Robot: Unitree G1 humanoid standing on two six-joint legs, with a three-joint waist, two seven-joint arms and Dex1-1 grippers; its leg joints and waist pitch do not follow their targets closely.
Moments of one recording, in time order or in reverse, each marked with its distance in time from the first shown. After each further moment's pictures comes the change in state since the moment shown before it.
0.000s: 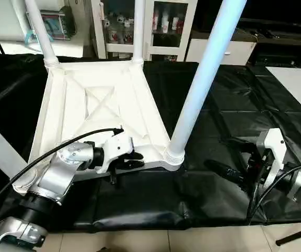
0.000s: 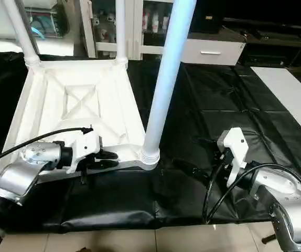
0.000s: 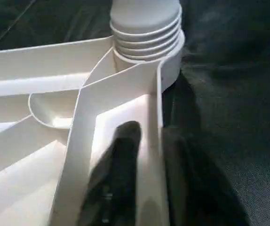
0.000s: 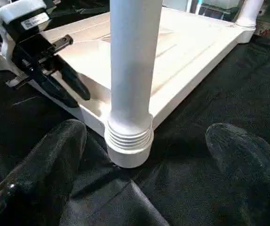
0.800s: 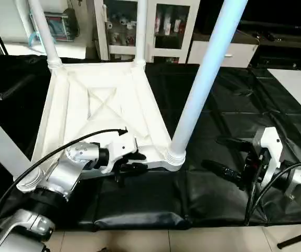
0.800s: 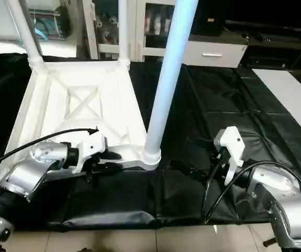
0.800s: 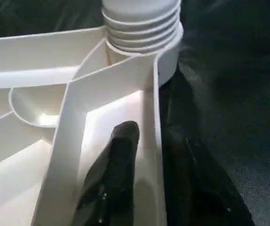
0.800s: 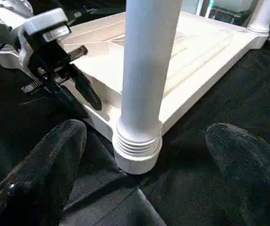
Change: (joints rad) left arm -0.072 -0.014 -0.069 0.146 0.019 -0.038 -0.012; right arm -0.048 -0.001 0.031 0.029 -0.013 0.000 0.029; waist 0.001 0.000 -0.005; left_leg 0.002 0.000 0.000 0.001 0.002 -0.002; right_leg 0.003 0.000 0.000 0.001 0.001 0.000
